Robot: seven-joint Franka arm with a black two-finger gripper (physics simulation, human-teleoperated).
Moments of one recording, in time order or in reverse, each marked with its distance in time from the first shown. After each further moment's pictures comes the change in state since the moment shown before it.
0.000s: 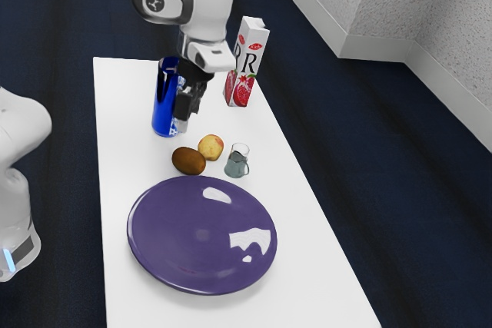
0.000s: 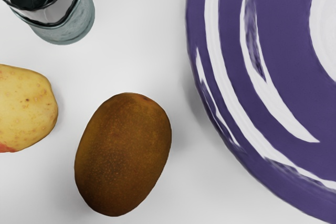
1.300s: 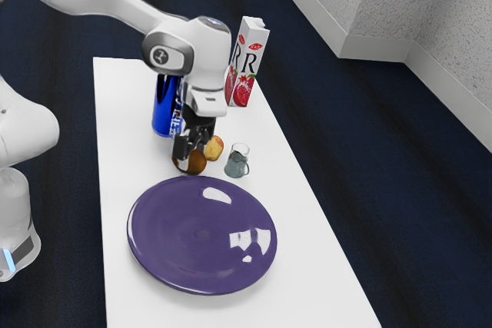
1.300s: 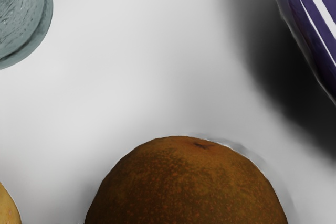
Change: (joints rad) arm -0.321 -0.092 0.457 -0.177 0.239 0.259 0.161
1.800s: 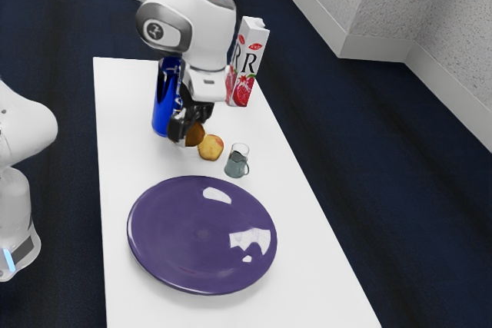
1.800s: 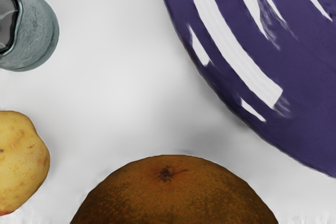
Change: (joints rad) arm 0.209 0.059 -0.424 0.095 -0.070 -0.238 -0.032
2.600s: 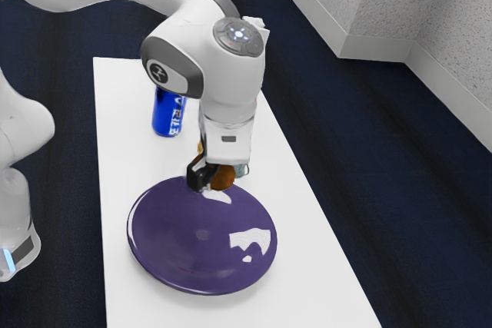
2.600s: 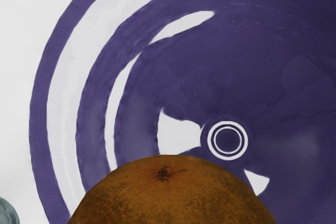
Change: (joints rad) arm 0.004 0.334 -0.381 0.245 -0.096 0.043 -0.077
